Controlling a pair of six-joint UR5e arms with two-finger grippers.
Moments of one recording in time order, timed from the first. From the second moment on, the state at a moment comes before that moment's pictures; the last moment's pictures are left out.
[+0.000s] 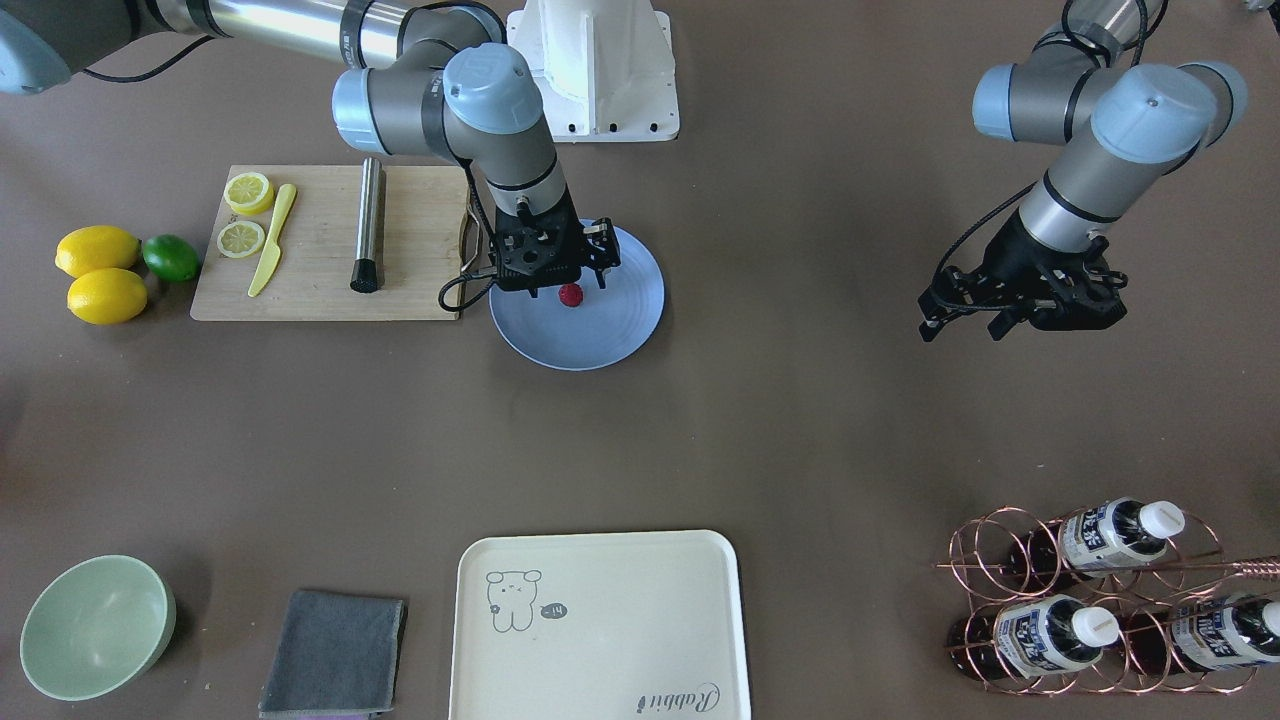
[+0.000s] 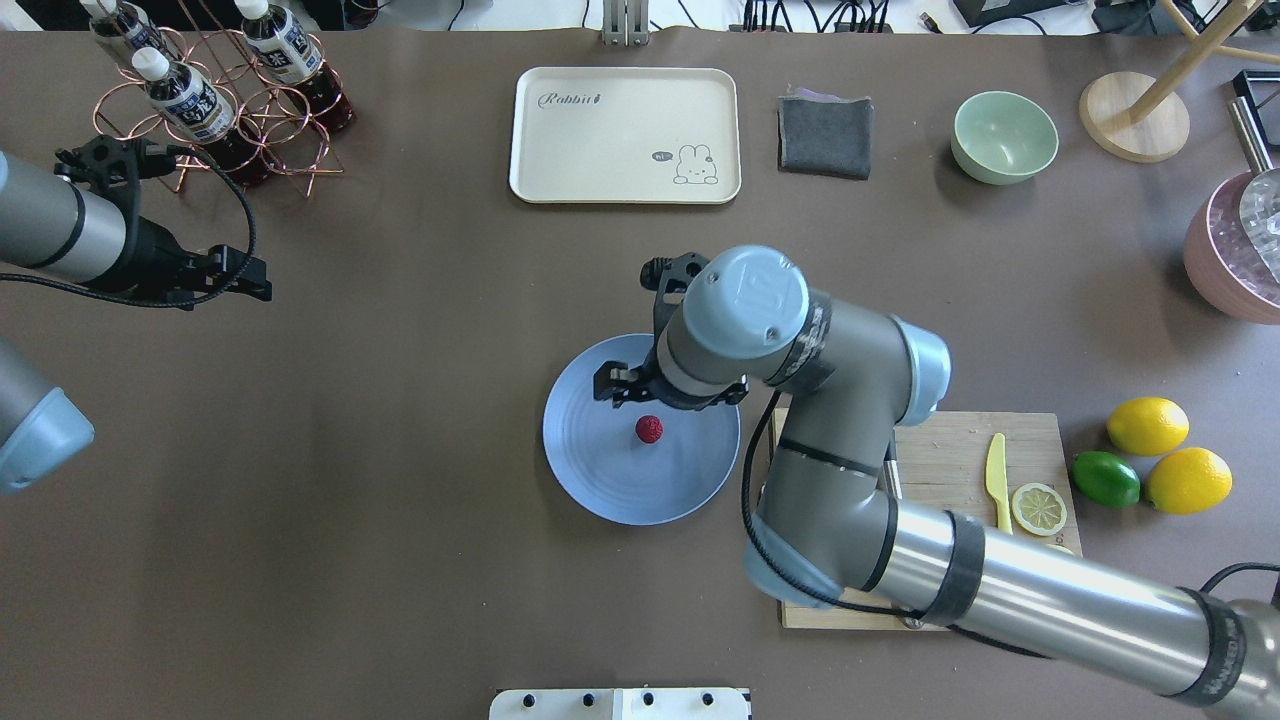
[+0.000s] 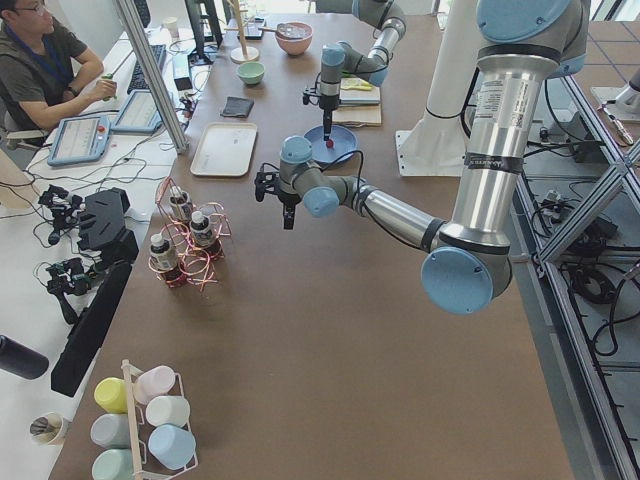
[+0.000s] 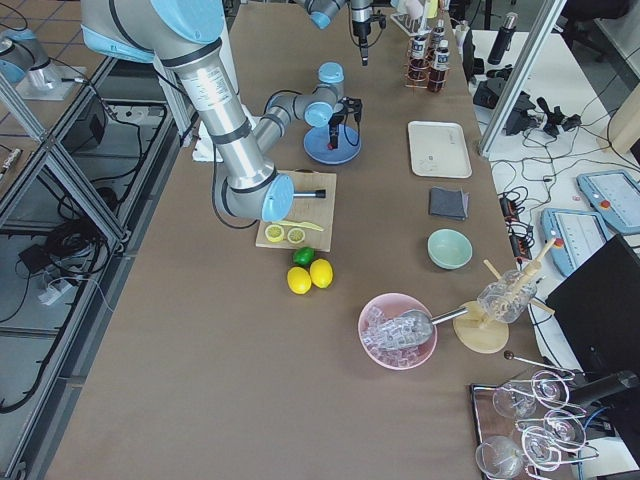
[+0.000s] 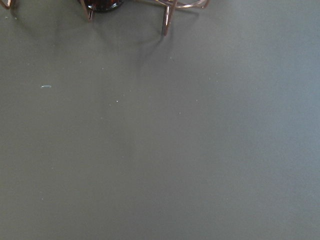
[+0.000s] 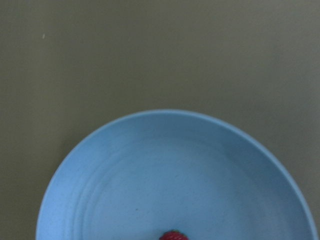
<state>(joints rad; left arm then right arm) -0.93 -1.73 -1.78 -2.02 -2.12 -1.02 0.52 -0.92 1.64 -1.37 1.93 1.27</state>
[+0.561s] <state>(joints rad) -1.28 -1.66 -1.78 -1.75 -2.33 -0.40 0.99 -1.18 1.78 -1.51 2.28 0.78</state>
